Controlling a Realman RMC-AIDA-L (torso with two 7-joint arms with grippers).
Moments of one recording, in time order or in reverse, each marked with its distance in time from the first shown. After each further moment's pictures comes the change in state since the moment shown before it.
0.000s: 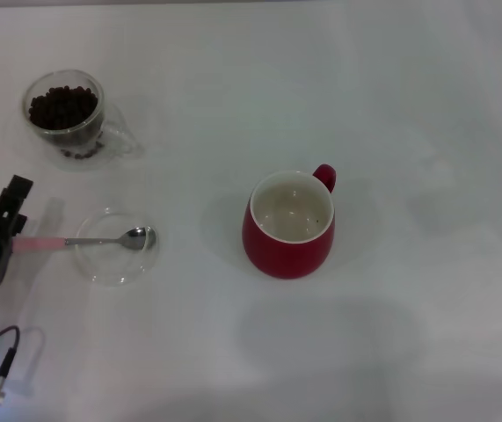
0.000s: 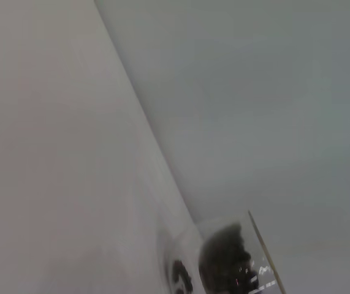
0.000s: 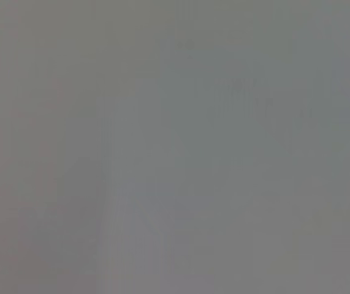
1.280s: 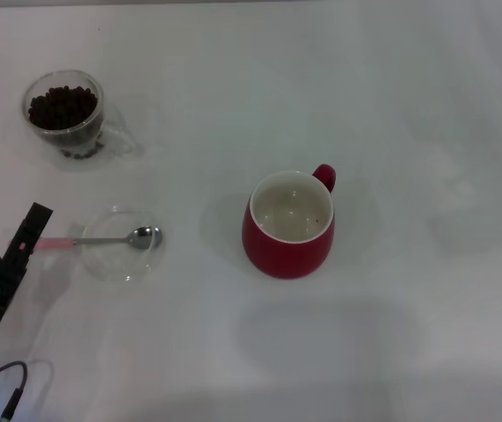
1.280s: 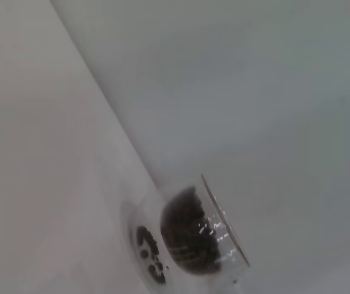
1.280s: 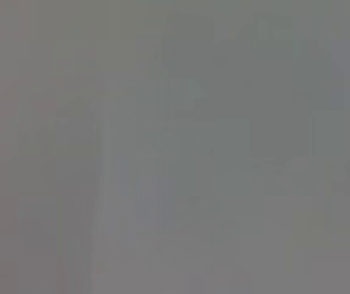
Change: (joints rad) left arm 0.075 0.000 -0.002 -0.008 0.117 0.106 0.112; right arm -0.060 0.012 -0.009 0.005 -0.001 -0.006 -0.002
